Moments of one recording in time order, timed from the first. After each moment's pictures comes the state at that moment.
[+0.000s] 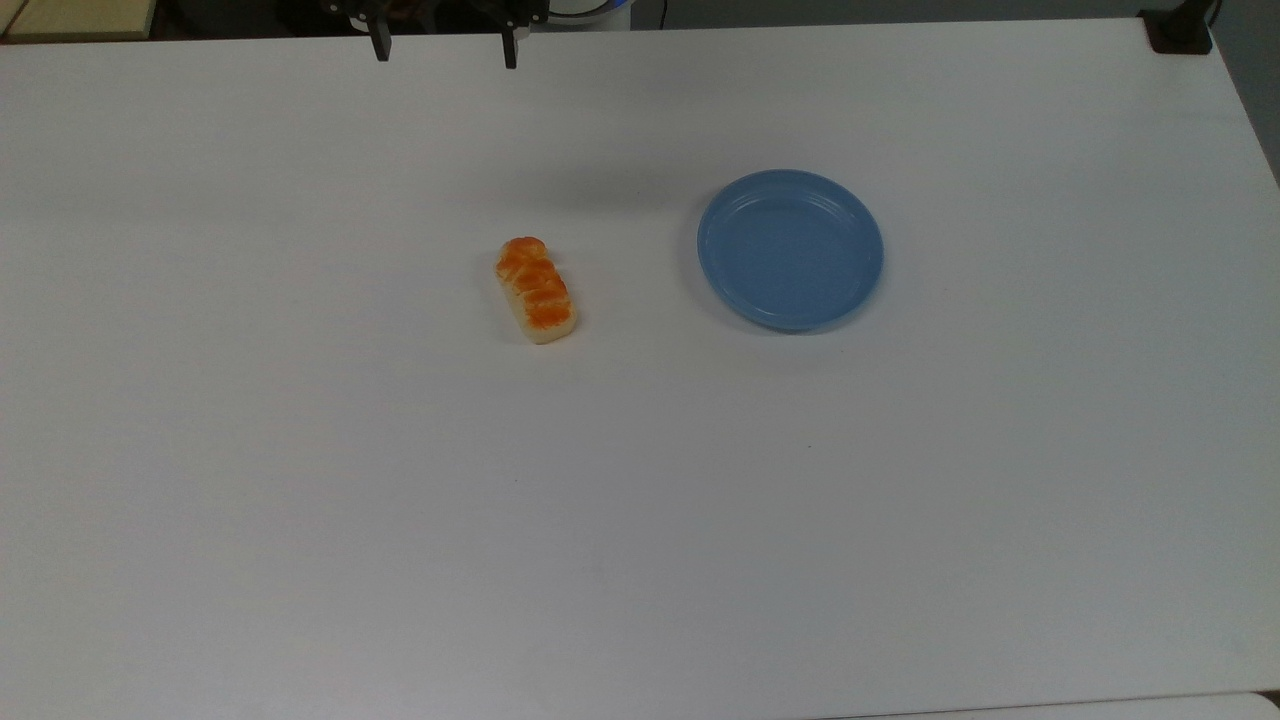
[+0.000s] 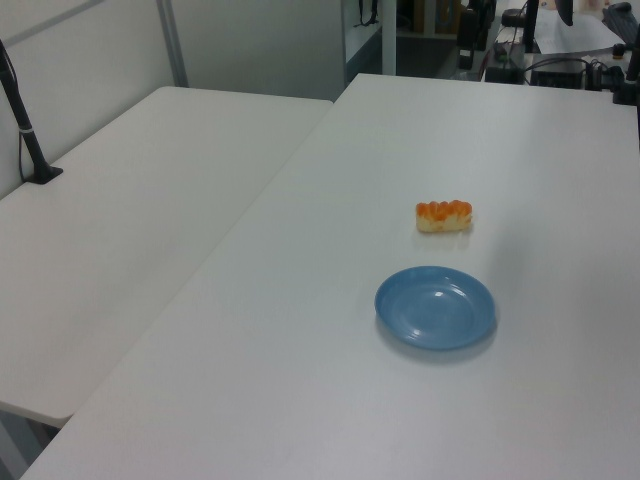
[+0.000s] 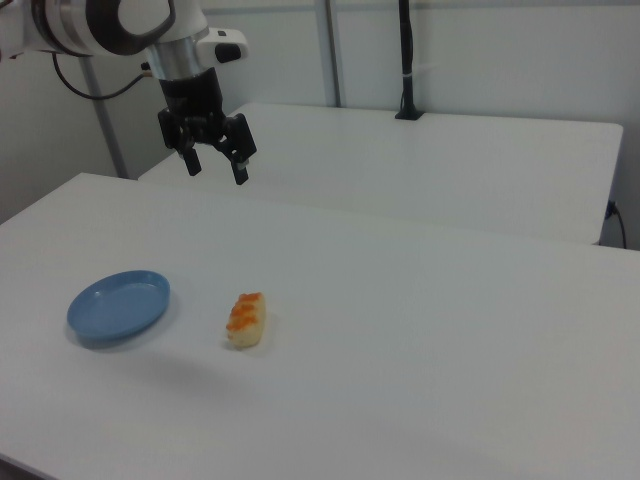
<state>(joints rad) 0.02 0.03 -0.09 -1.56 -0.02 1.66 -0.03</state>
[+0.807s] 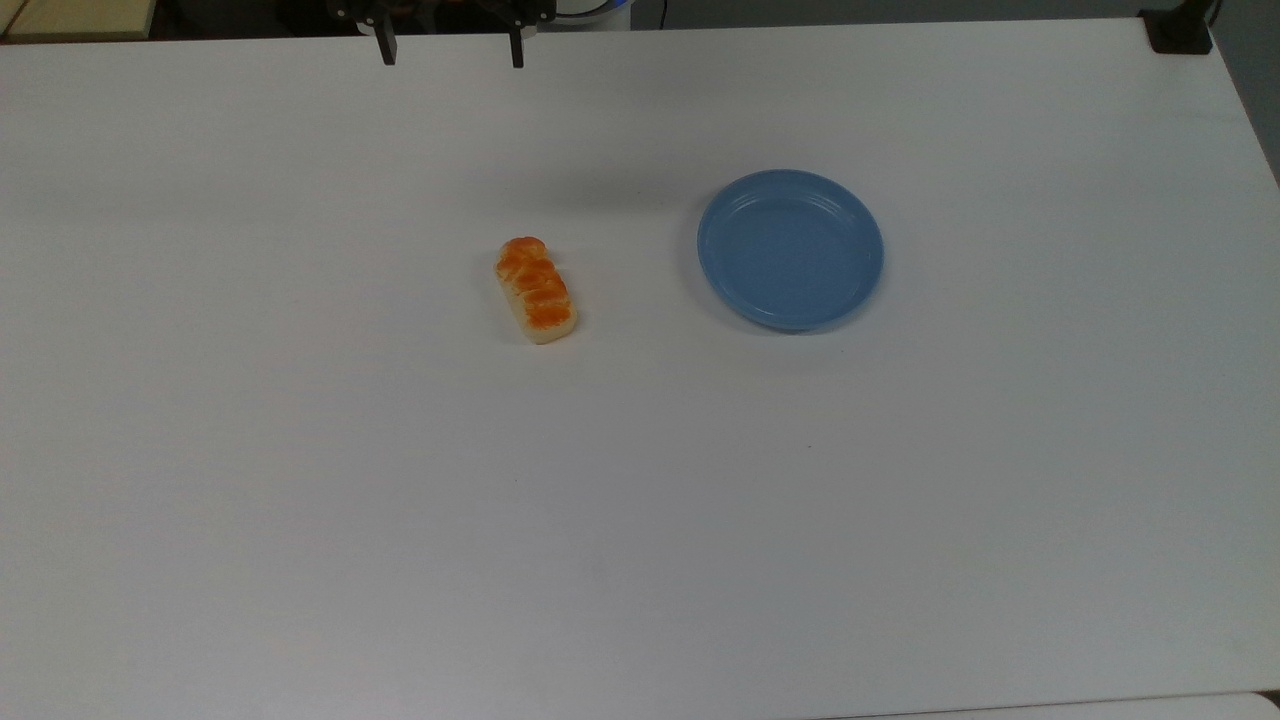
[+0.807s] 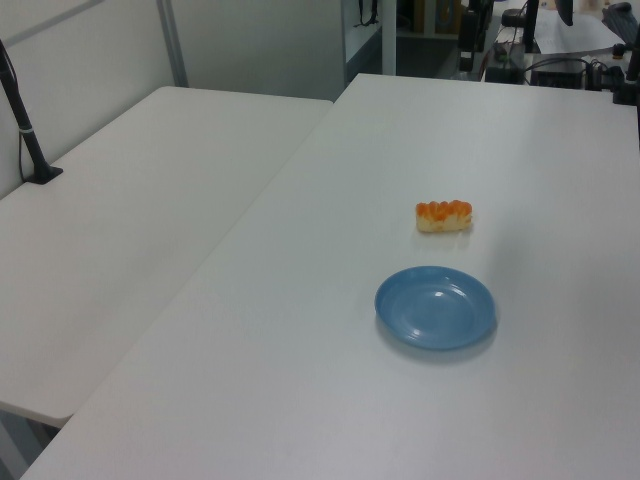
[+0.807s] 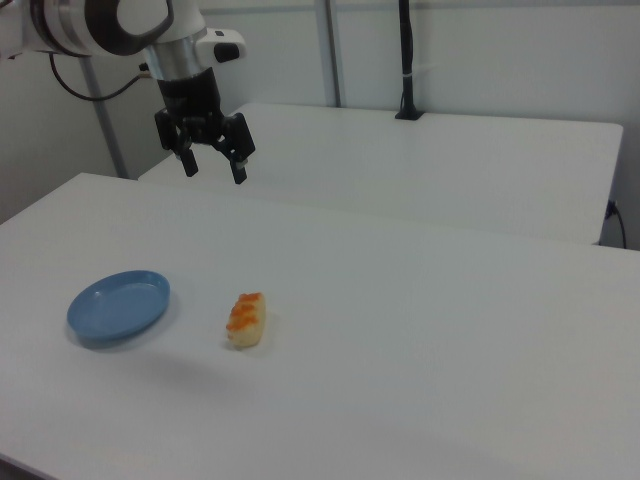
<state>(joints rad) 0.02 0.03 -0.08 -1.56 -0.02 1.66 -0.08</state>
